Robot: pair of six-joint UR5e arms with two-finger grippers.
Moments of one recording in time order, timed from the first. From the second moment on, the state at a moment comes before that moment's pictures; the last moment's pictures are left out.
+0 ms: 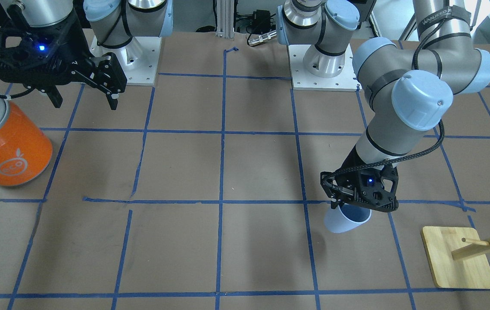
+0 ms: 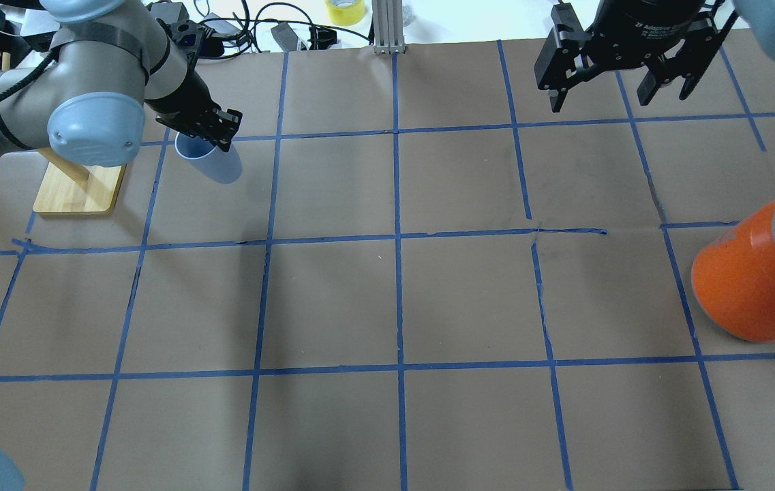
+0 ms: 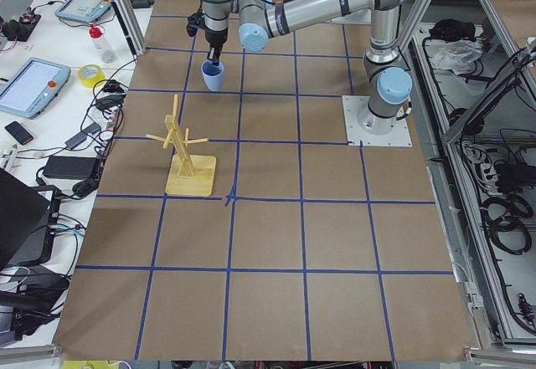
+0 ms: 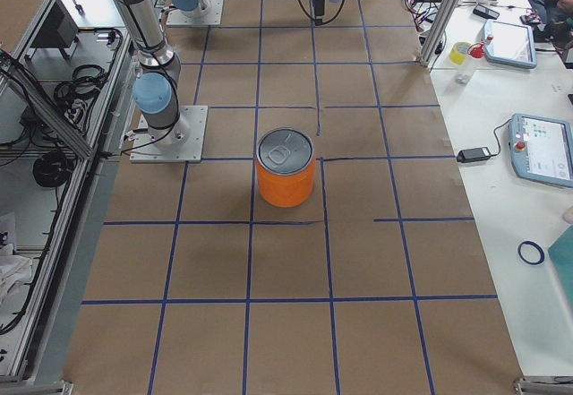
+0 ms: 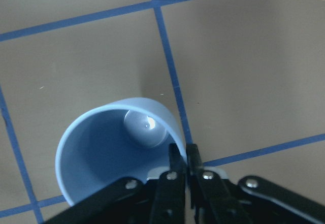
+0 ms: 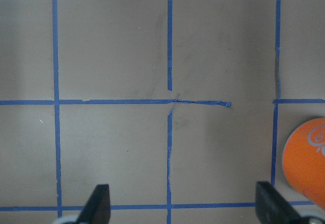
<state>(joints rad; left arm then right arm) -1.50 -1.87 -1.63 -1.07 1.54 0.29 1.61 -1.55 1.43 -1.54 -1.61 0.03</state>
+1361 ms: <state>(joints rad) -1.50 -1.97 -1.70 -0.86 1.58 0.26 1.61 -1.55 1.43 -1.53 -1.56 0.03</state>
